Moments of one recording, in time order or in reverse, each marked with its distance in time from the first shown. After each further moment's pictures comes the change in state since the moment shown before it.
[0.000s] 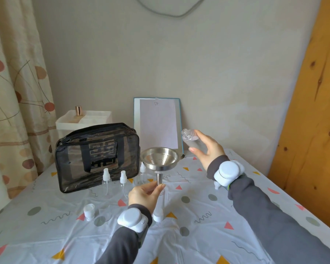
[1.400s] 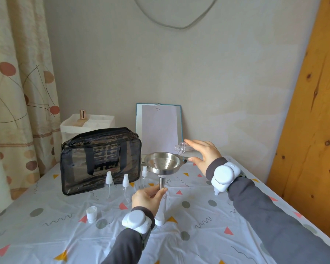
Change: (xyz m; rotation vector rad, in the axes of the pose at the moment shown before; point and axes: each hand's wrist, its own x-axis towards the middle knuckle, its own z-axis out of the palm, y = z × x) left_hand 0.002 0.001 0.001 -0.033 0.007 -0.036; right_hand 0.006 -0.021 -0.006 -0.370 -0.201 -0.113
